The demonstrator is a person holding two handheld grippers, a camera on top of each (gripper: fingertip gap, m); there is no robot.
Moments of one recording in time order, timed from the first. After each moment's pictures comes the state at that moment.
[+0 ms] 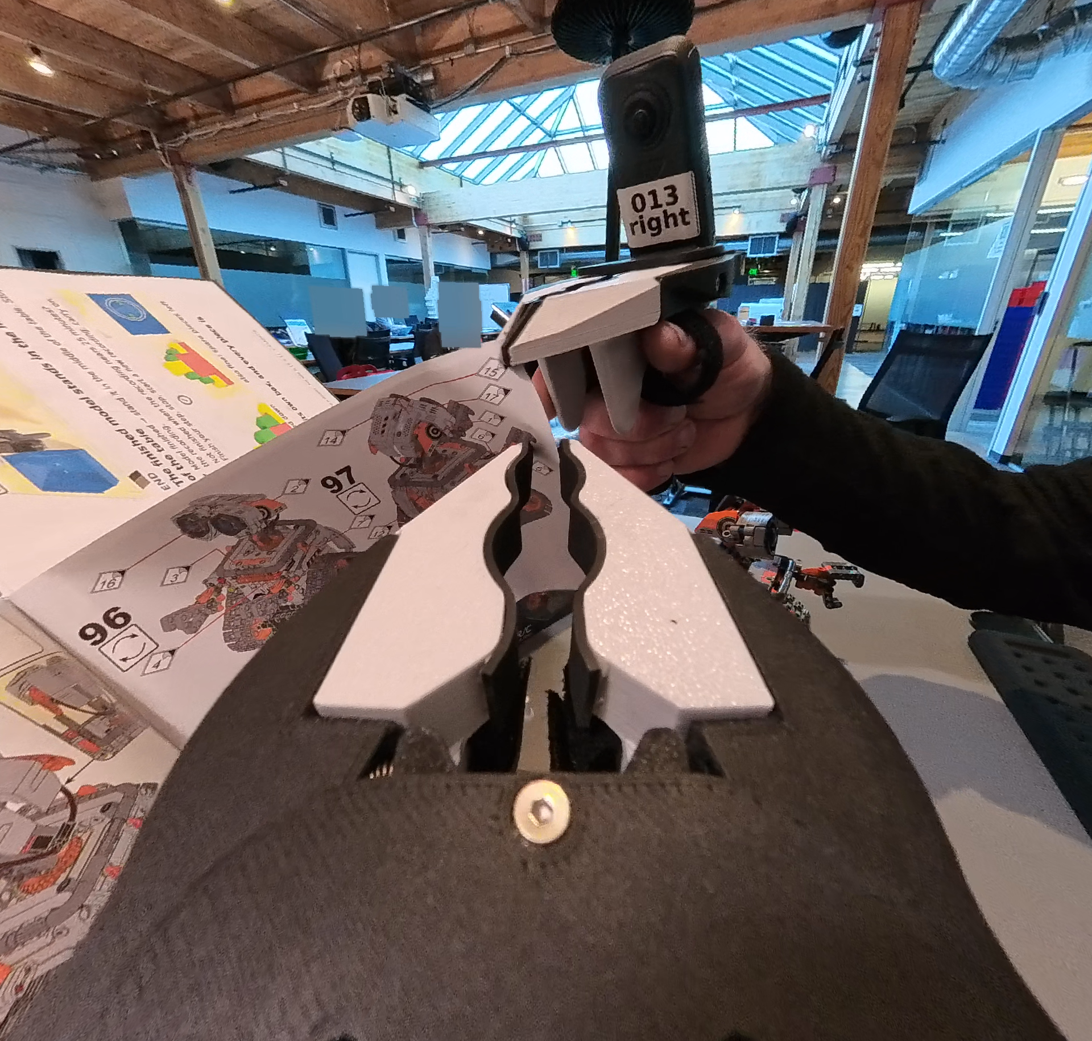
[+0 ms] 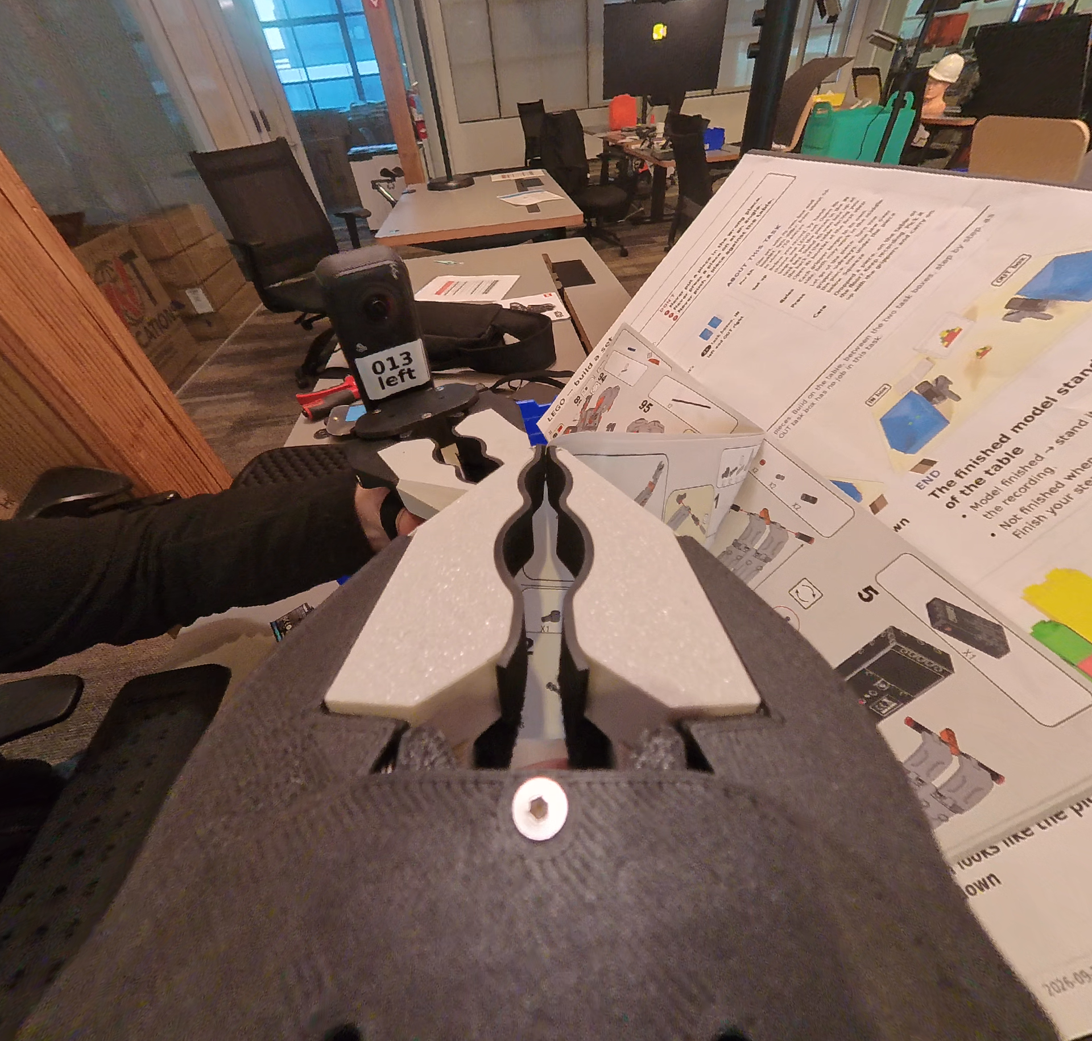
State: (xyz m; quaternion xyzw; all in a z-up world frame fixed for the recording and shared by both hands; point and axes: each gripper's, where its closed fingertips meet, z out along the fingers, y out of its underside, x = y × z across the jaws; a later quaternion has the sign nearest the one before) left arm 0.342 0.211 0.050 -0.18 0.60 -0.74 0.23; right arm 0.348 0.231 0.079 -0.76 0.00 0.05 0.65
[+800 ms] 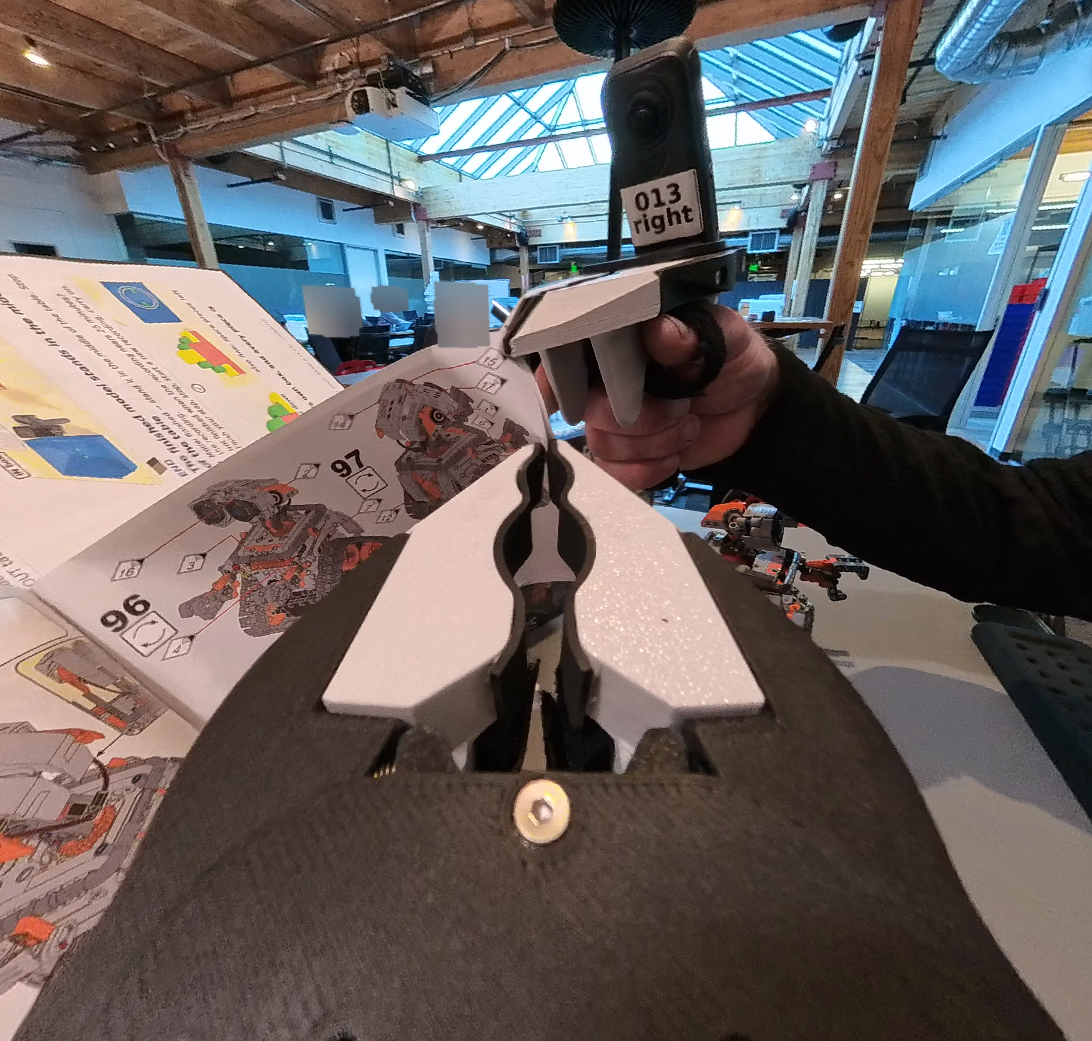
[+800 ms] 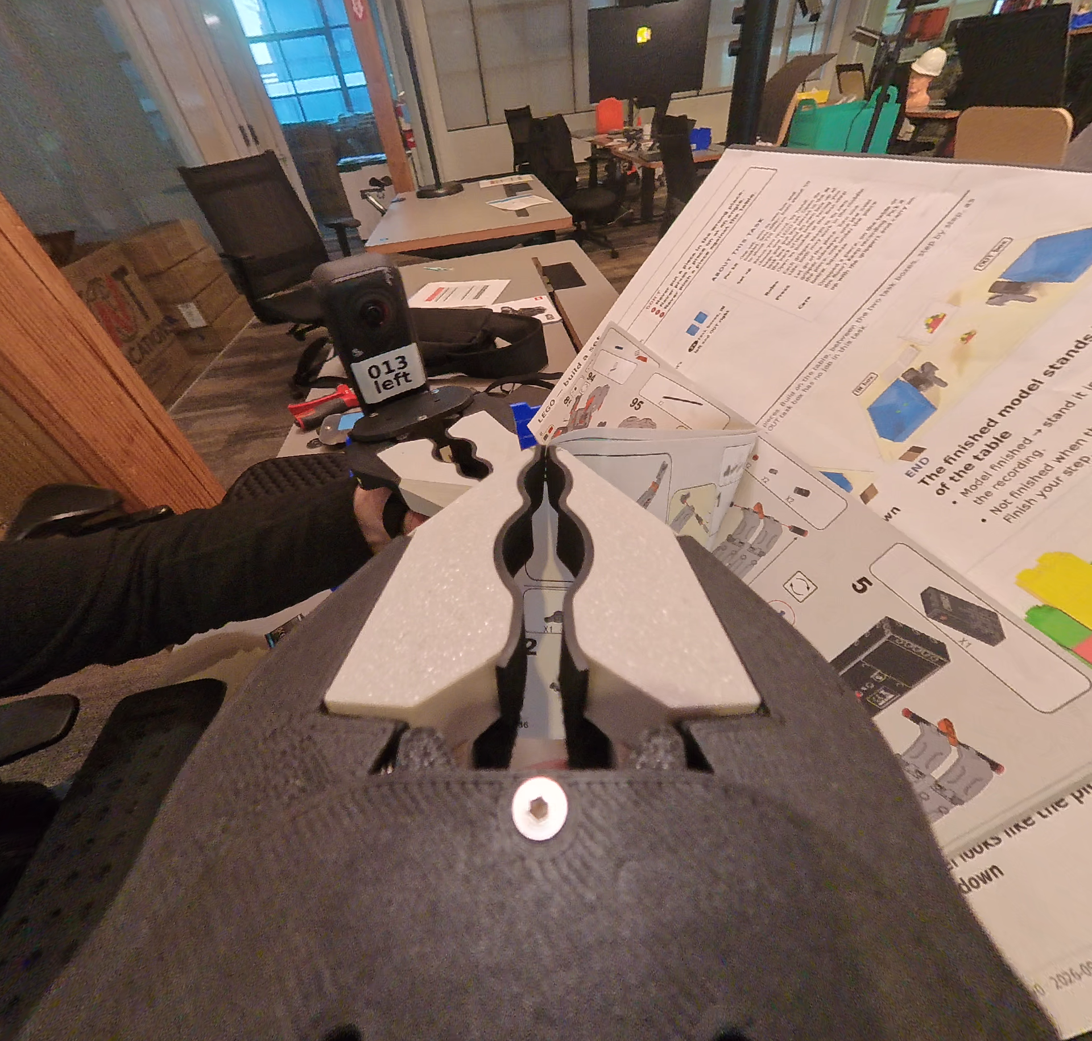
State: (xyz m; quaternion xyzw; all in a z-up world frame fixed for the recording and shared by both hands) left arm 0.347 0.217 0.045 -0.18 0.61 -0.74 0.23; right arm 0.354 0.232 0.076 -0.76 0.02 0.05 0.65
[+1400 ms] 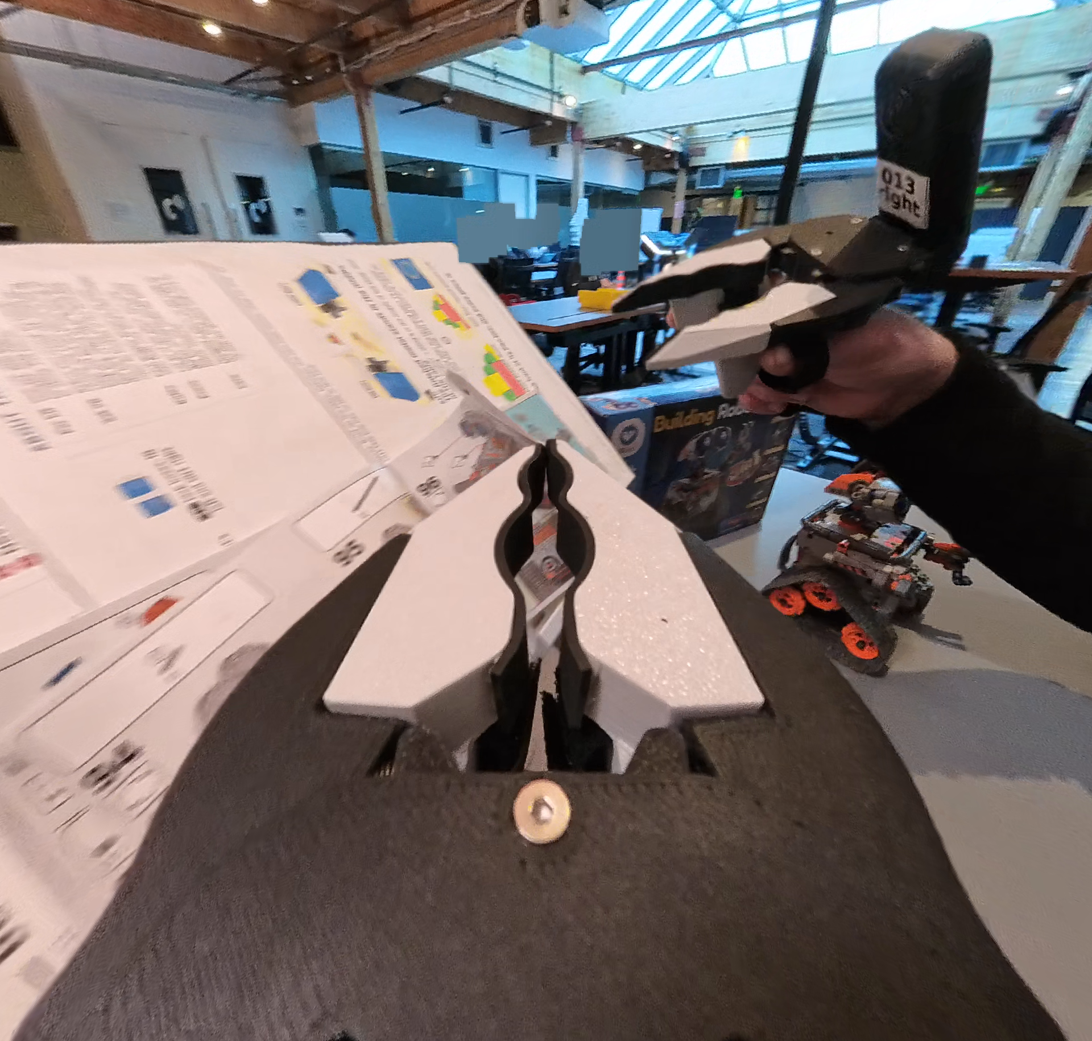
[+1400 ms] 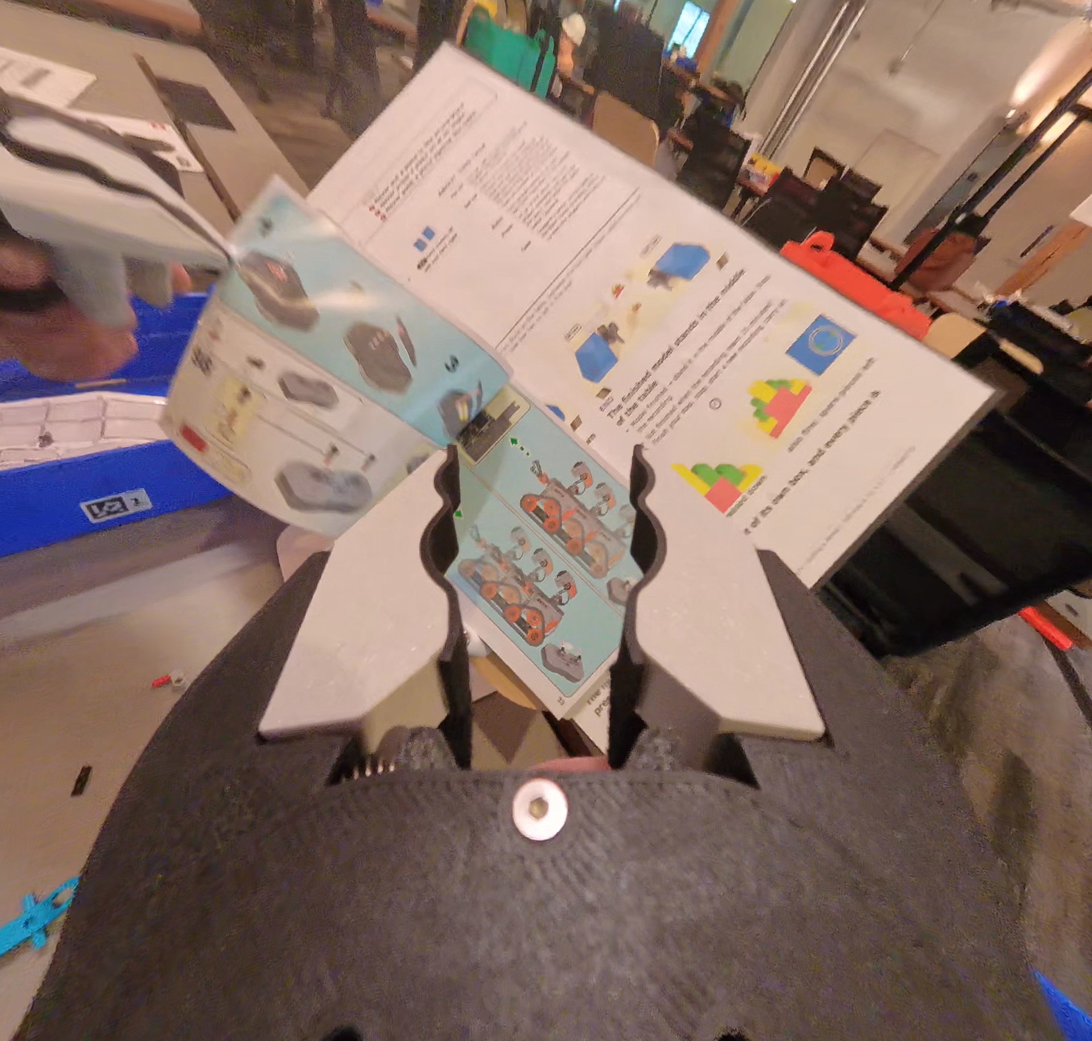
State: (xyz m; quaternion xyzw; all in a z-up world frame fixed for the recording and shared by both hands) left arm 0.339 0.324 0.058 -0.29 0.61 -0.66 0.31; right arm 0.417 0.201 0.070 -0.78 0.07 -0.27 0.55
